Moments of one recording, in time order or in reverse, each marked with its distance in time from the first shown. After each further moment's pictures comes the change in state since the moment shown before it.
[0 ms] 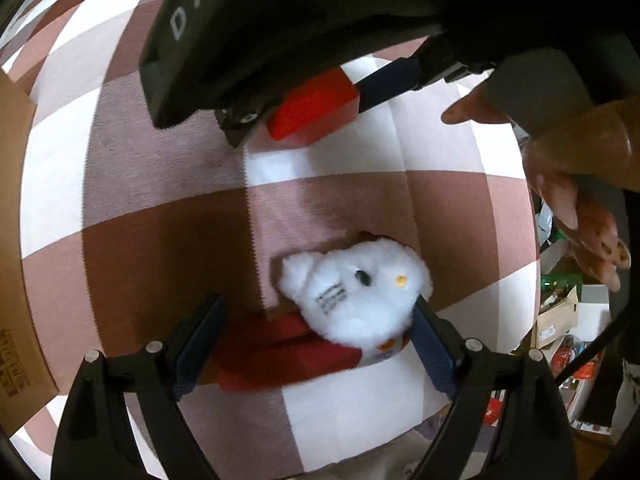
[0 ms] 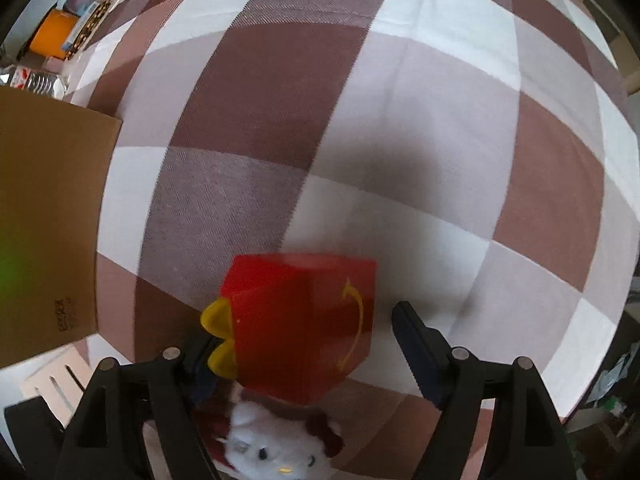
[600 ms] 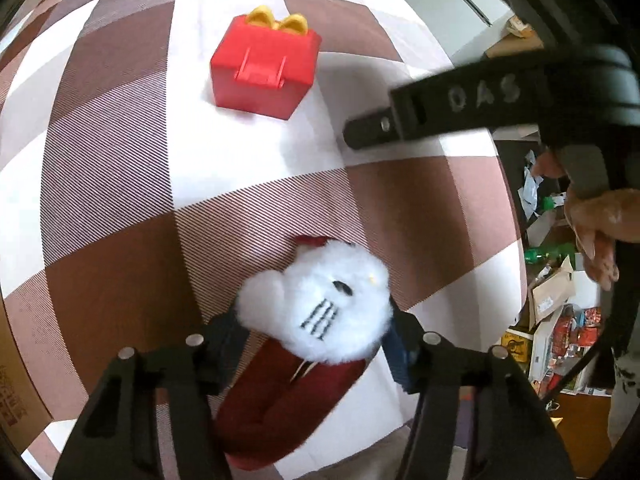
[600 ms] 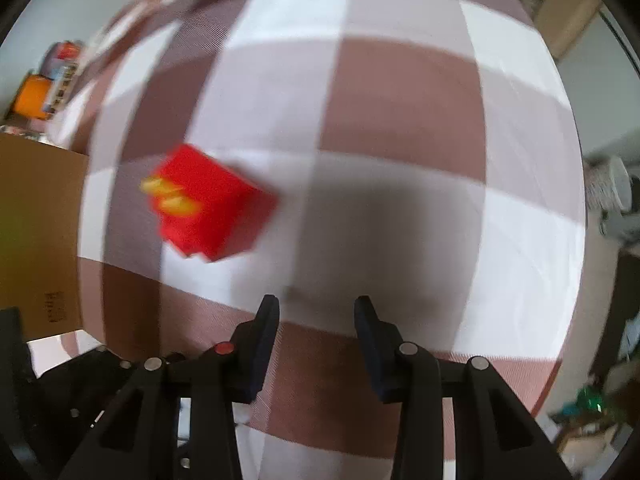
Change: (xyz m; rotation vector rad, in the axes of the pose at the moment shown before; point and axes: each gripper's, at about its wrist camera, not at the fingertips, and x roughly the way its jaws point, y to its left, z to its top) left arm 0.009 -0.034 -0.003 0.113 0.012 -0.050; right arm -0.031 -0.082 -0.066 0.170 -0.141 0.029
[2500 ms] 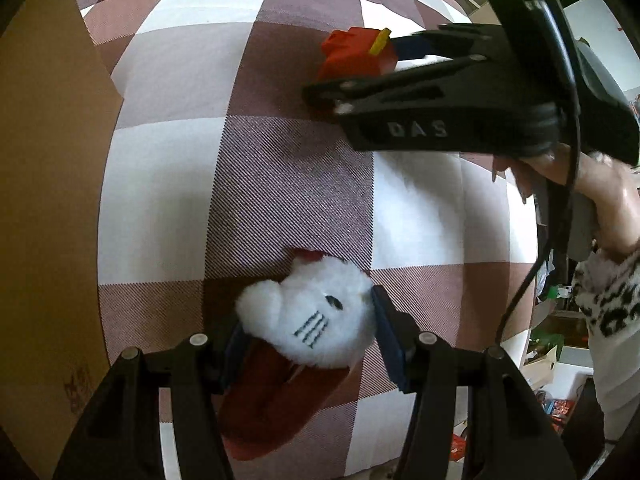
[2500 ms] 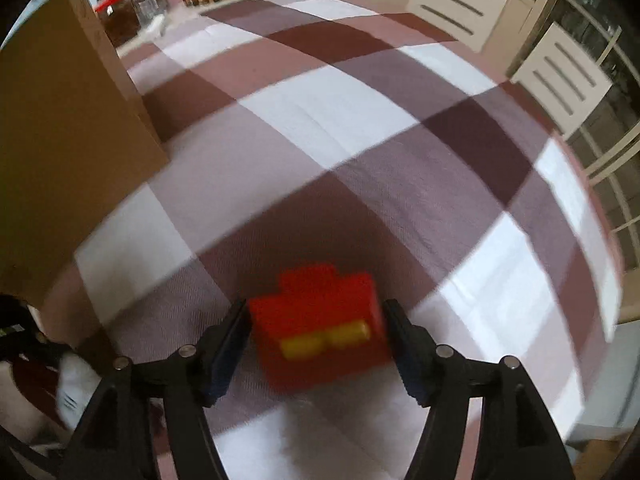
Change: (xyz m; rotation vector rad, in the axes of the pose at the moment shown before) left arm -0.046 0.113 -0.006 -0.320 -0.070 0.030; right arm 0.032 0.155 0.110 -0.755 -0.178 -0.073
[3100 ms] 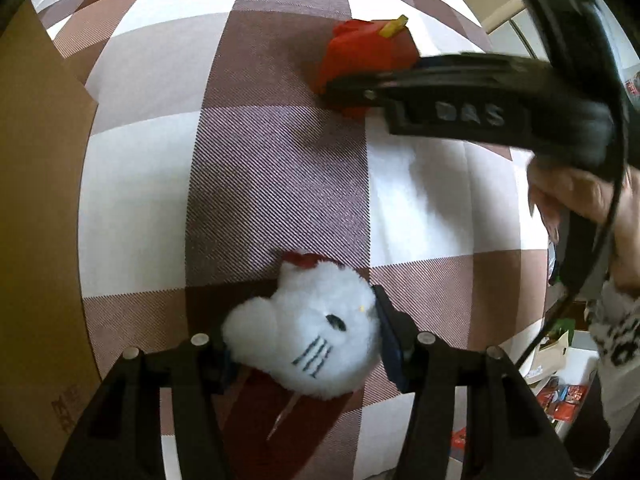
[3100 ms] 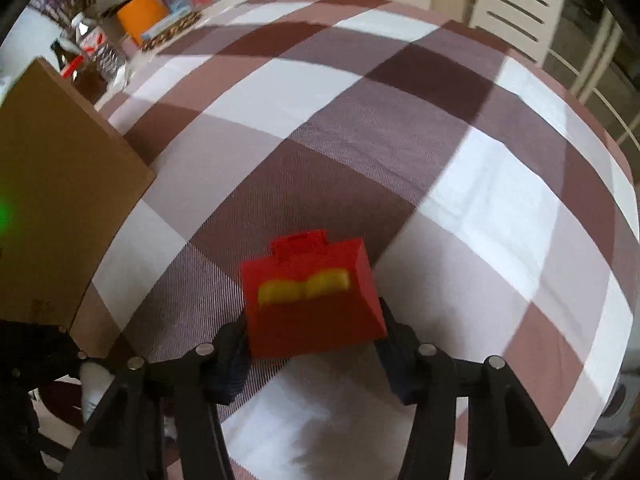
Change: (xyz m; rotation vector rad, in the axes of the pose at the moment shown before) left arm 0.017 -0.003 -0.004 0.060 0.025 0.027; right arm -0.015 -0.027 -0.050 0.269 -0.034 0.059
